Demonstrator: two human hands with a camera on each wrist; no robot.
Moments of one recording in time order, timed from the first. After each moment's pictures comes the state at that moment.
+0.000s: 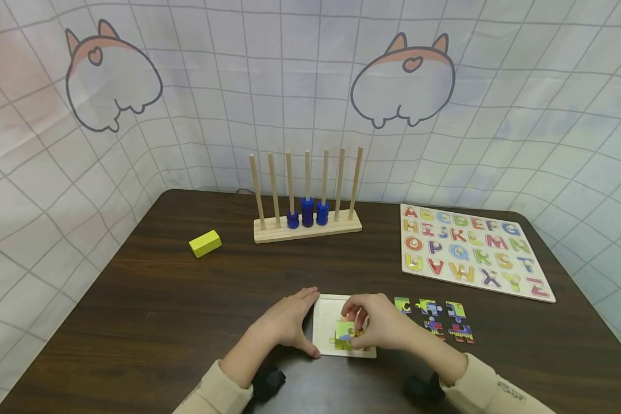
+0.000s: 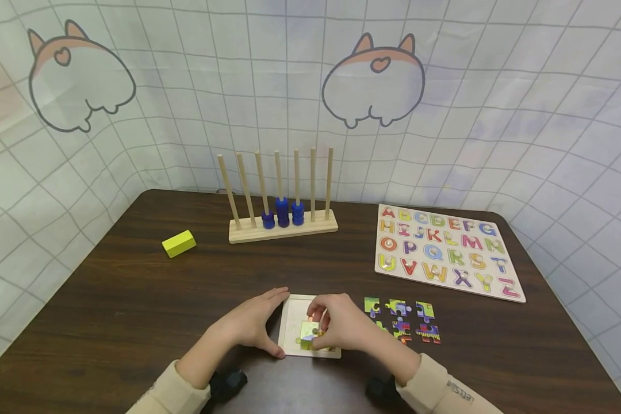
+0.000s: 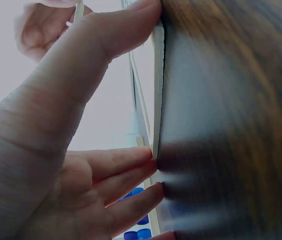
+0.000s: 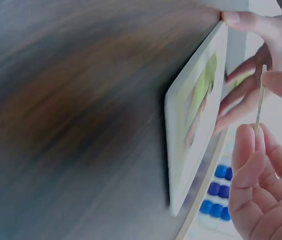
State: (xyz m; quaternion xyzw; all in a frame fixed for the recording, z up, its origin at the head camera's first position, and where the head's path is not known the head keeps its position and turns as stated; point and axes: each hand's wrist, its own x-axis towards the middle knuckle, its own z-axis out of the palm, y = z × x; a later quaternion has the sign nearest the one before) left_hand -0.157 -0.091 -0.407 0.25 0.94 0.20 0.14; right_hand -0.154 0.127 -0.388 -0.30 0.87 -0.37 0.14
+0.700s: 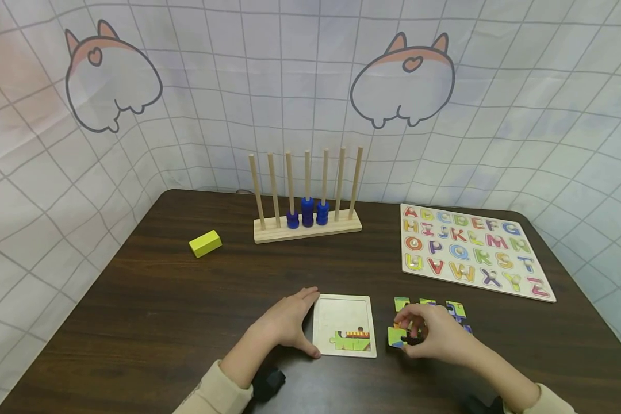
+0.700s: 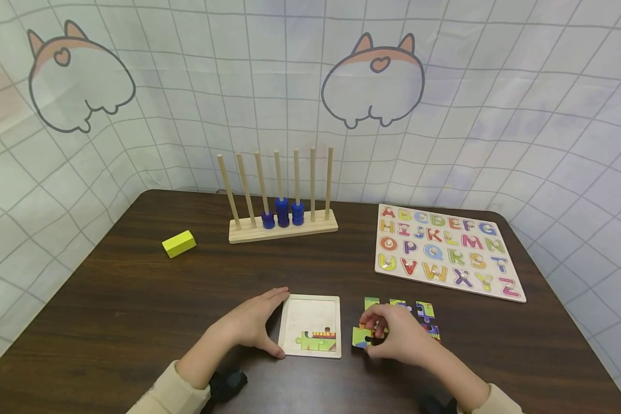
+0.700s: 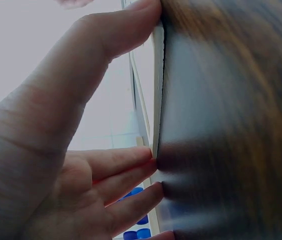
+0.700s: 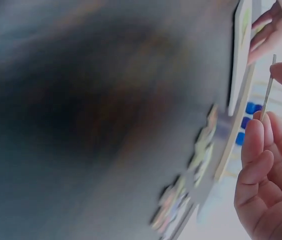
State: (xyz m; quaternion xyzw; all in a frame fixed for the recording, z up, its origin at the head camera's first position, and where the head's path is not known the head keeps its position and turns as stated) left_hand -0.157 -0.091 -0.407 0.26 0.94 0.20 0.13; right_hand -0.137 0.212 -0.394 -0.27 0.89 -0.35 0.10
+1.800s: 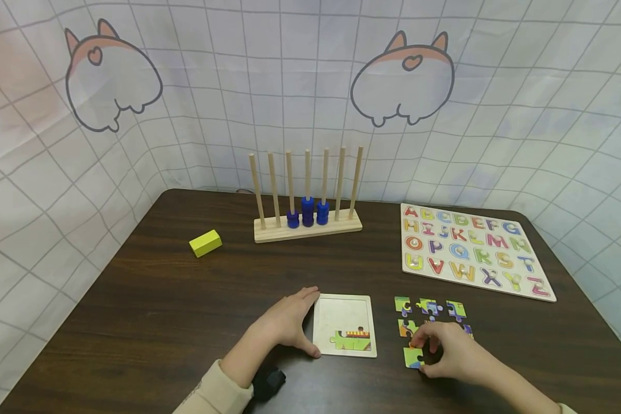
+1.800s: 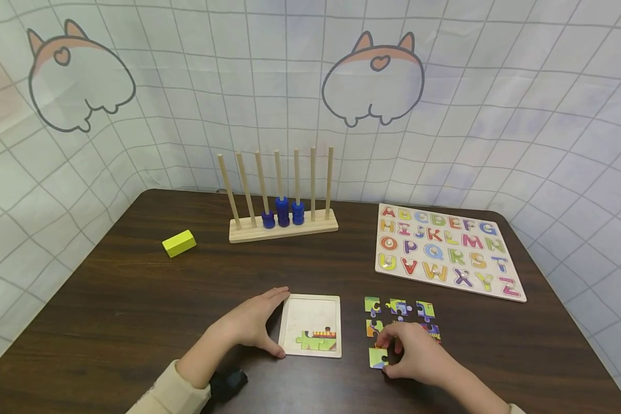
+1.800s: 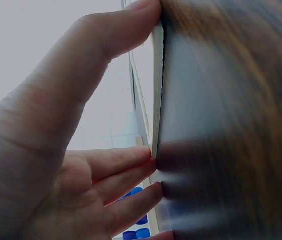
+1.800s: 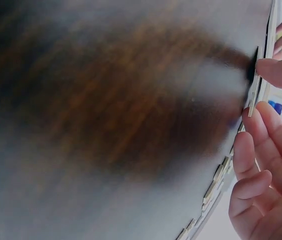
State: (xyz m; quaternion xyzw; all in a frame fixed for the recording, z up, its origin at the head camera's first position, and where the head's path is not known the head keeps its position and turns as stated) left_hand -0.156 -0.091 -0.407 0.25 0.94 0.20 0.13; right_hand -0.122 0.237 -0.412 -0.28 0.91 -0.30 0.11
